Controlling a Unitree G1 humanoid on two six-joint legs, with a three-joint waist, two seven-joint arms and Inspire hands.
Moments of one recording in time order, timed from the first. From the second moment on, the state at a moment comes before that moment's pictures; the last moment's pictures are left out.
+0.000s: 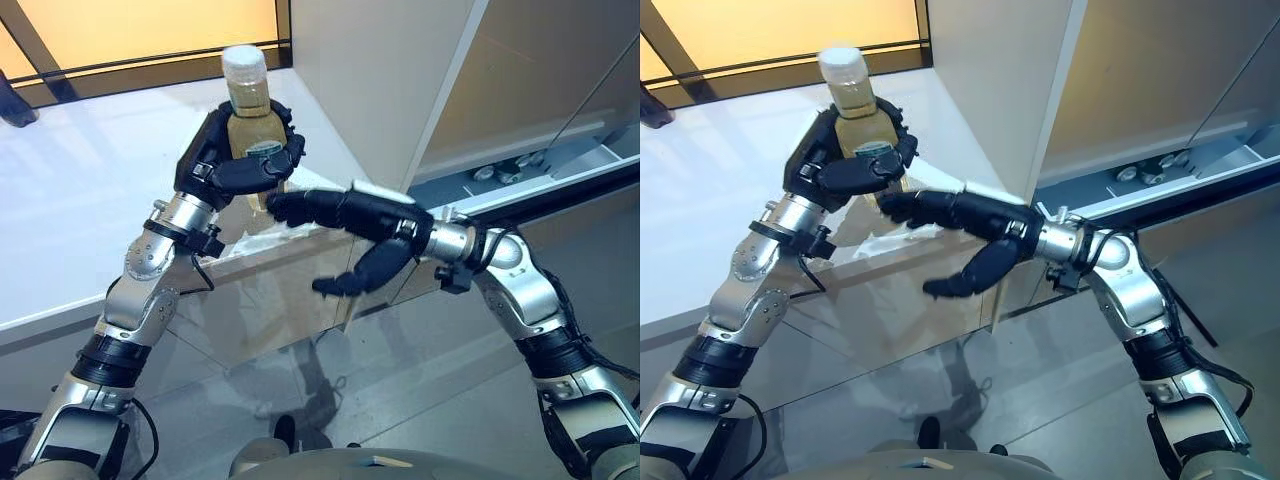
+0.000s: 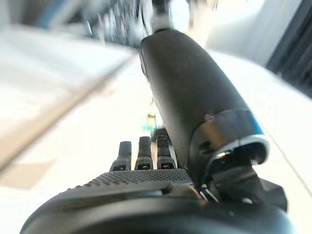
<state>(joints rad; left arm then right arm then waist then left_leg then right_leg) -0.35 0.65 -0.10 -0.11 -0.73 -0.19 -0.16 -0.41 -0.57 0.19 -0.09 0.49 -0.03 0.78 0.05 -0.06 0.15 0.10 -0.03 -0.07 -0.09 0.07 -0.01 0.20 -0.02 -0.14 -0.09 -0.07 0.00</state>
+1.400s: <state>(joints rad) -0.40 0.67 -0.20 -0.19 -0.80 -0.15 -0.29 -0.54 -0.52 0.38 -0.10 0.65 0.17 0.37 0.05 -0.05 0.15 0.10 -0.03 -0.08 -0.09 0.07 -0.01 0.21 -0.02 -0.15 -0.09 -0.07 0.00</state>
